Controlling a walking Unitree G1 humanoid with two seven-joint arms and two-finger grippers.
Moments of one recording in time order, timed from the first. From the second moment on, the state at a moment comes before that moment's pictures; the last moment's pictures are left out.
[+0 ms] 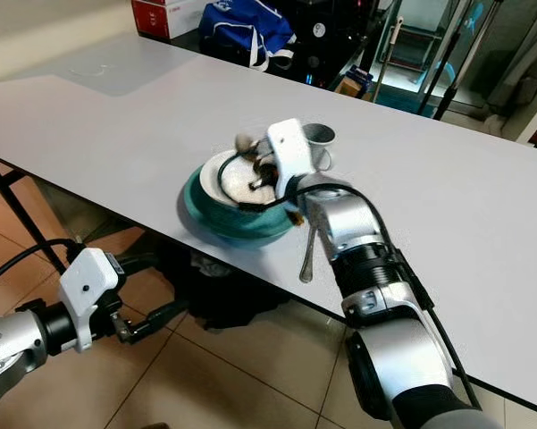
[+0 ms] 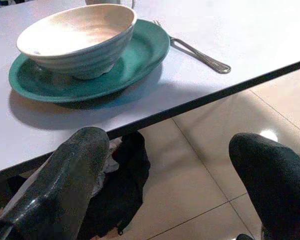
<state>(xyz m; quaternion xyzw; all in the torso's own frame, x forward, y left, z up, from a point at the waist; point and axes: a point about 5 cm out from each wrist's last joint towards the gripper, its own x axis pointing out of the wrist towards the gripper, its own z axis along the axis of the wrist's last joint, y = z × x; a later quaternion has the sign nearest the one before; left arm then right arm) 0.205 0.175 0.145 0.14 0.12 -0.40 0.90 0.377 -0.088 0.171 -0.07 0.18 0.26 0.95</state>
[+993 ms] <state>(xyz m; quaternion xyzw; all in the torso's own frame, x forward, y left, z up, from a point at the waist) 0.203 0.175 0.143 0.14 0.12 -0.39 0.90 0.383 -0.067 0.164 -0.07 0.24 0.25 0.93</state>
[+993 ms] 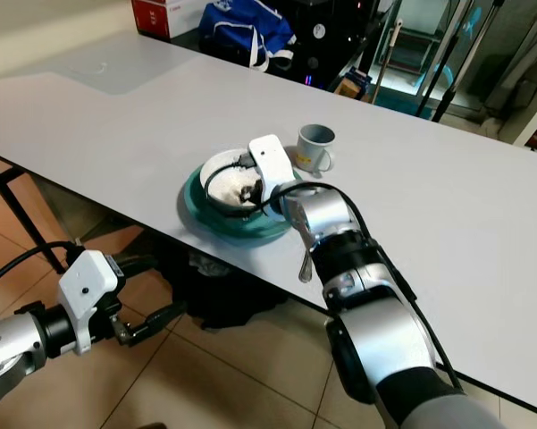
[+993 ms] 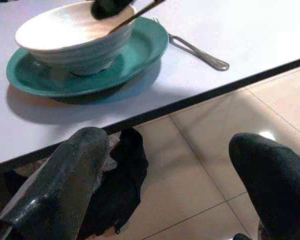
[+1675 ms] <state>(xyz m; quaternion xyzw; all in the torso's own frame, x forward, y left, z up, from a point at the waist) 0.202 0.173 0.143 0.14 0.12 -0.40 0.90 0.364 -0.193 0.132 -0.06 0.23 0.00 0.97</state>
